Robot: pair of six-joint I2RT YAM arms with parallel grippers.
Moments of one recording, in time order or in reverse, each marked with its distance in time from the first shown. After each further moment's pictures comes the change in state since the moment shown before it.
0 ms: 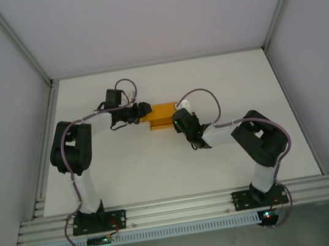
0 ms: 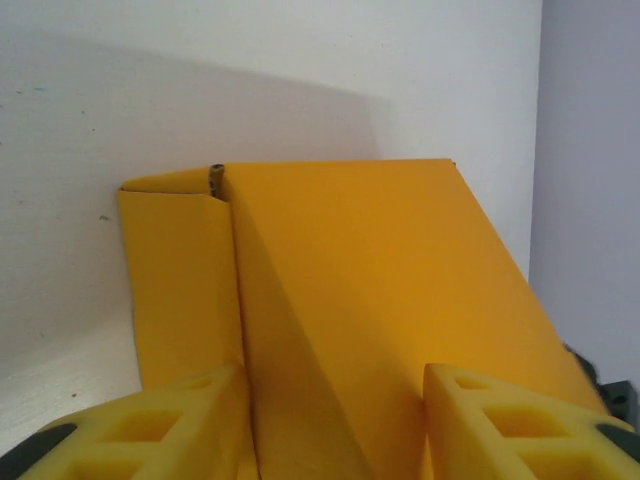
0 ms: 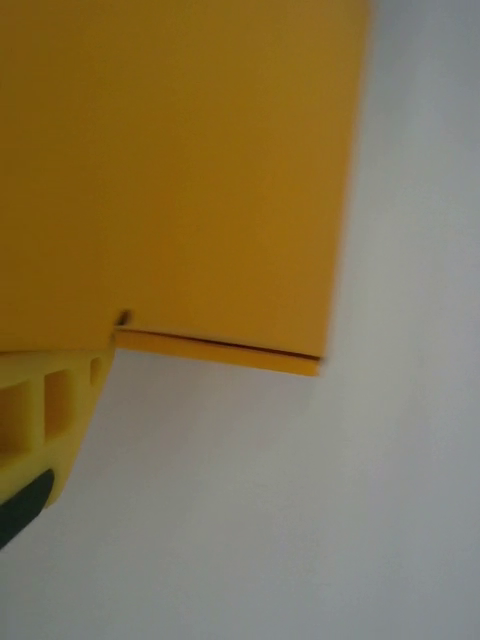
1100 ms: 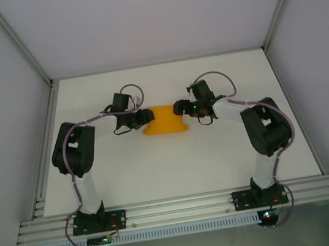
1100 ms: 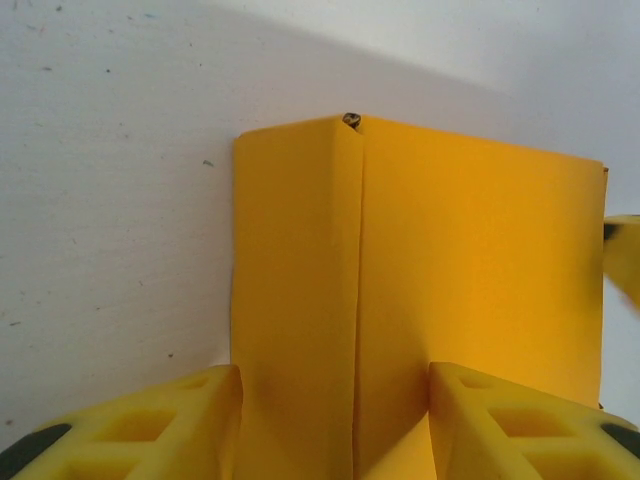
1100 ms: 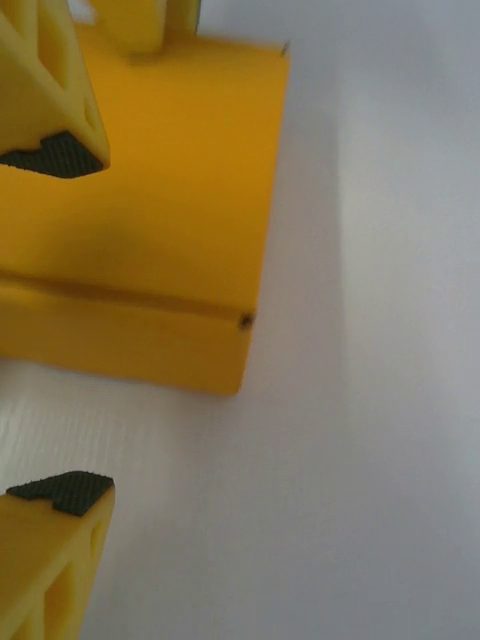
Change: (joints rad) left arm -0.064 -0.019 -0.029 -0.090 -0.238 0.092; right arm -0.348 0.098 0.279 -0.377 -0.776 0.233
